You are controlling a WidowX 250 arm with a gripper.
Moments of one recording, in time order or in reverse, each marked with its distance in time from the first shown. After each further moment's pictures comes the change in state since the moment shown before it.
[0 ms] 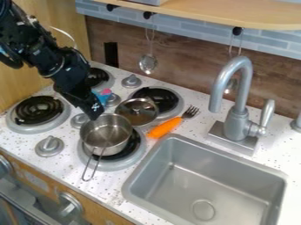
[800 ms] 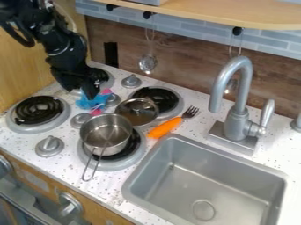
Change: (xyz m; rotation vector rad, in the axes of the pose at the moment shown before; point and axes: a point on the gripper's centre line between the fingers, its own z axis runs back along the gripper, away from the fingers) arm 0.063 -0.017 -0.032 0.010 0.090 0.049
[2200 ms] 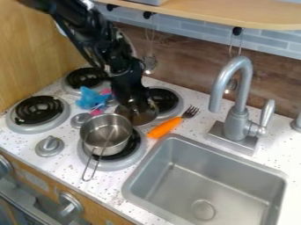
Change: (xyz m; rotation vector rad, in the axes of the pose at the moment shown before) arm 0.062 -0.084 -0.099 -0.135 0.048 -0.149
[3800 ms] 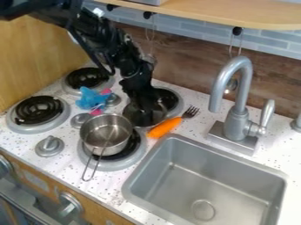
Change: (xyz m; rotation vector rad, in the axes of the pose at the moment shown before) arm 0.020 -0.001 -0.016 -0.075 -0.026 0.018
